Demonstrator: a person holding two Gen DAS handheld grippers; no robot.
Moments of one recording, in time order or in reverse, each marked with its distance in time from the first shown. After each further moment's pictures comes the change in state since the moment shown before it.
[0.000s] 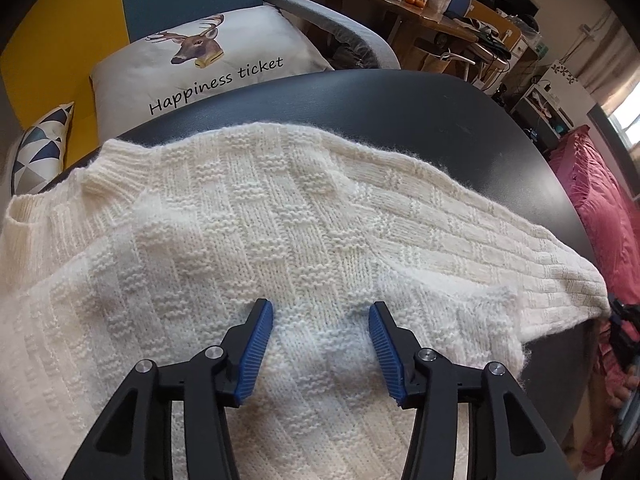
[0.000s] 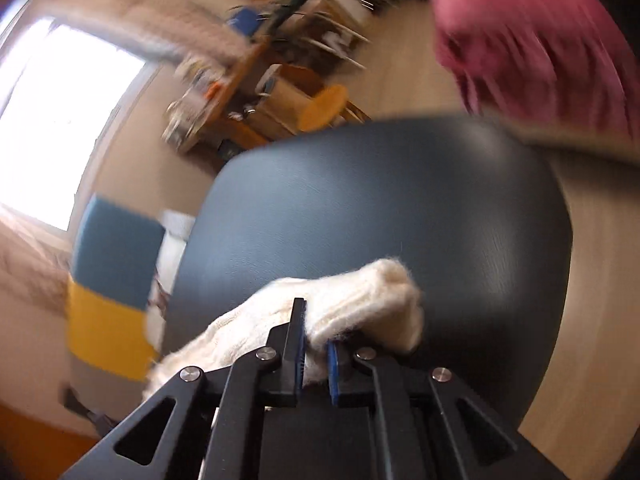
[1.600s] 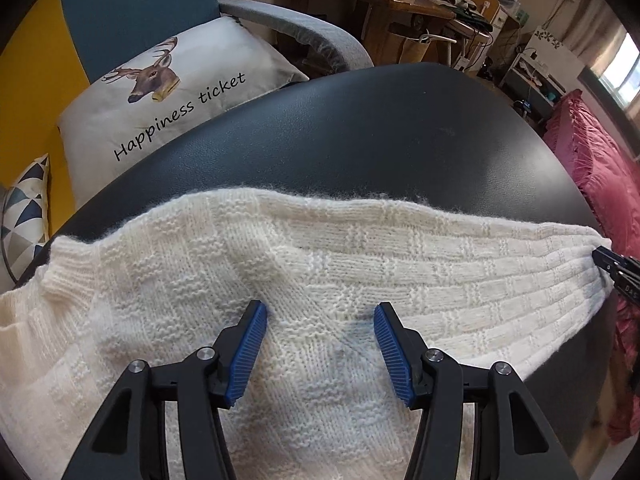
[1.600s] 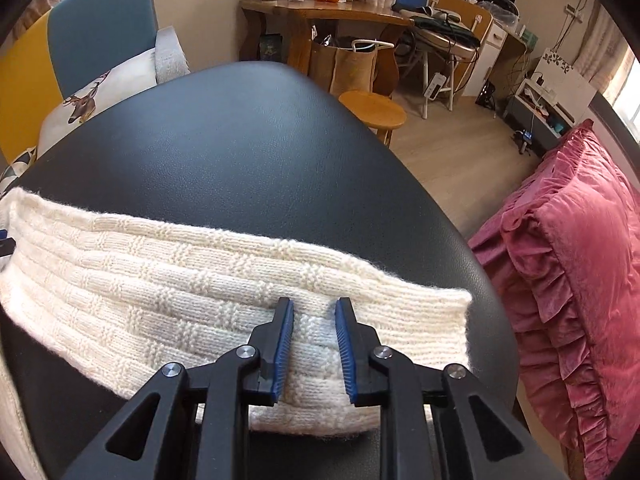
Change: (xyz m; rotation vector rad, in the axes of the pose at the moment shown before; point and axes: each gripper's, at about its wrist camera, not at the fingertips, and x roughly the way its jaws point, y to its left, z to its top) left arm 0.027 -0.036 0.055 0.144 0.022 0.043; right arm 0.116 0.071 -0.014 -0.711 0.211 -0.409
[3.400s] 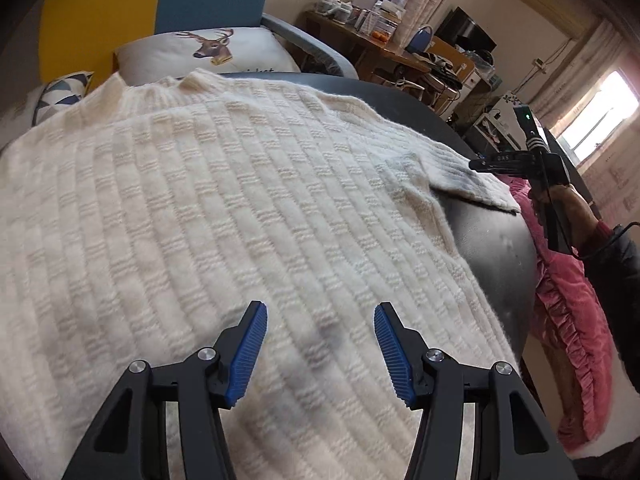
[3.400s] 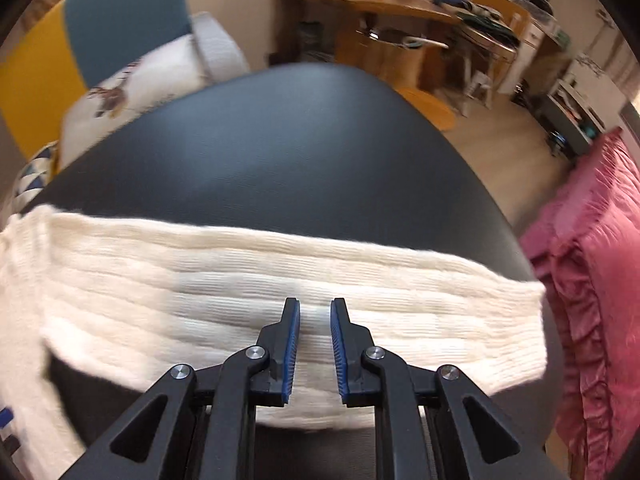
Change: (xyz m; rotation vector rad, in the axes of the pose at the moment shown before) left arm -0.119 0.062 -0.229 -0.192 -0.150 -0.225; right arm 0.008 0.059 0.048 -0.025 0.085 0.056
